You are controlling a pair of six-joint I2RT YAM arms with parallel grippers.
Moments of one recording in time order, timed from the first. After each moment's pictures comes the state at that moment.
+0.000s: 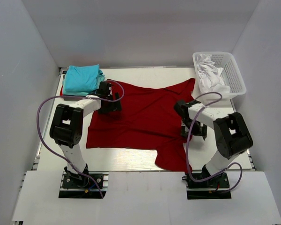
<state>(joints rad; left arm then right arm) -0.28 1.84 1.17 -0.35 -0.05 -0.40 0.47 1.67 1.02 -1.03 0.48 0.63</state>
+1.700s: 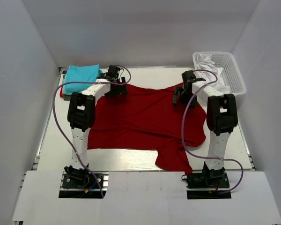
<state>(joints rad) -0.29 2.22 1.74 -0.51 -0.10 -0.39 0.21 2.00 1.48 -0.69 0.01 0.30</state>
